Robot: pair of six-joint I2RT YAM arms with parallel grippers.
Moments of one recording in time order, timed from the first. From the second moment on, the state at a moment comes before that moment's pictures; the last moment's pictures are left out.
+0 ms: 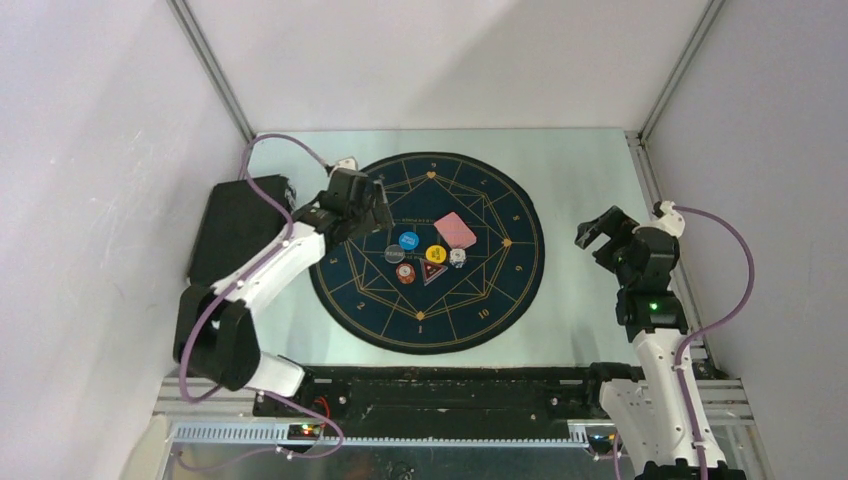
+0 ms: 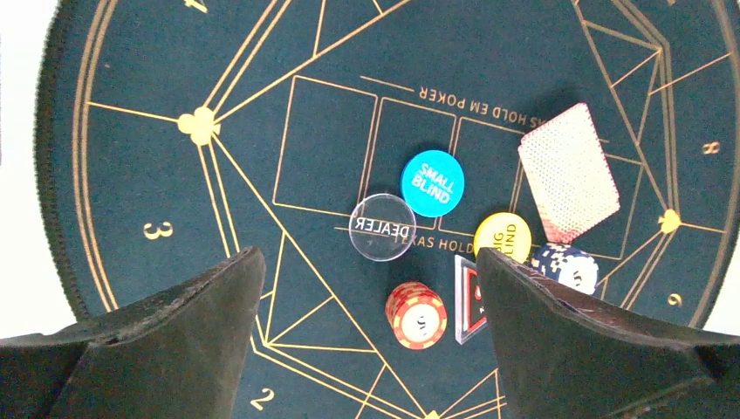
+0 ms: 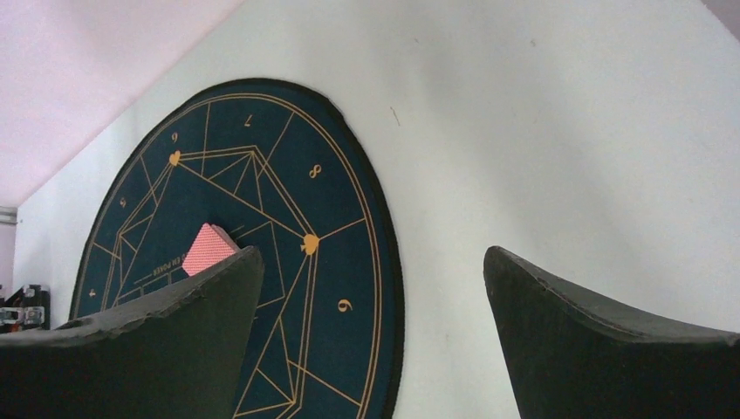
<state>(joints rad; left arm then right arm) -0.41 1.39 1.06 -0.45 -0.21 -0.57 -0.05 0.70 0.62 -0.30 0.06 0.58</state>
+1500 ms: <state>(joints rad) -0.51 1.87 1.22 -0.55 -0.15 -0.51 -0.10 0.77 0.62 -0.29 -0.03 0.60</state>
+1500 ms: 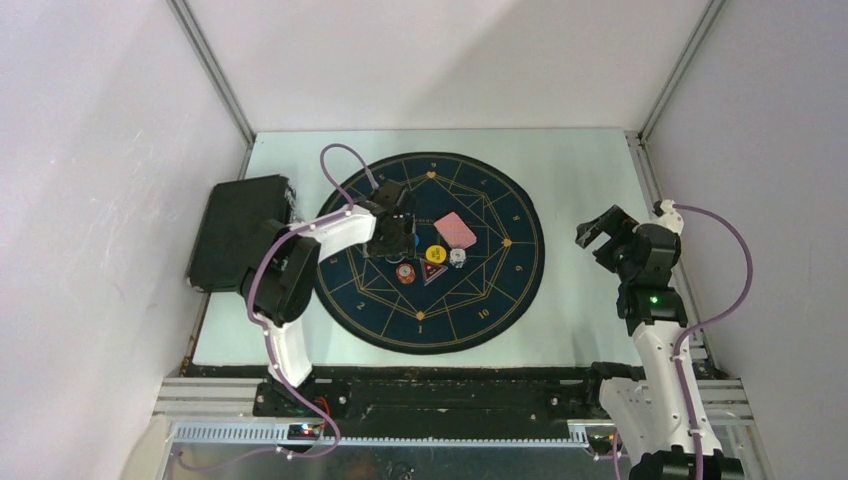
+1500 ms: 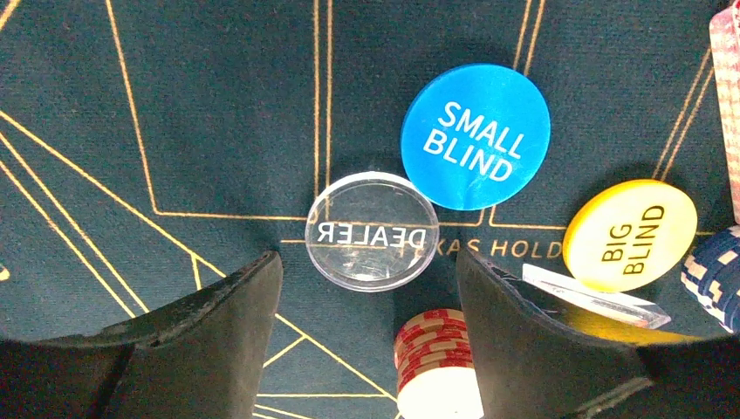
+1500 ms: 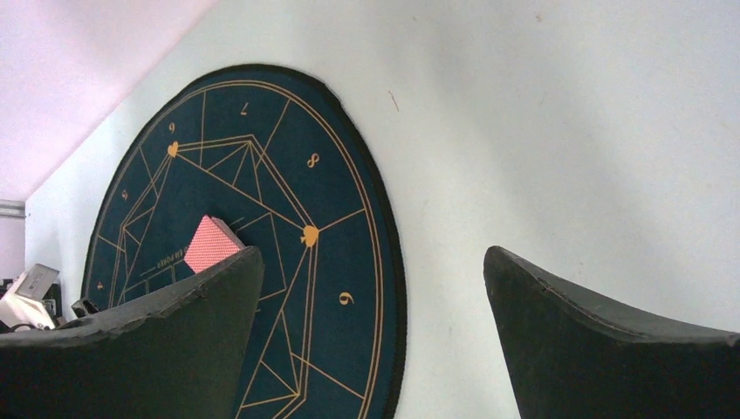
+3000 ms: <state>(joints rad) -0.51 1.65 1.03 -0.59 -0.33 -0.65 -0.10 0.73 0.62 -0.30 0.00 0.60</state>
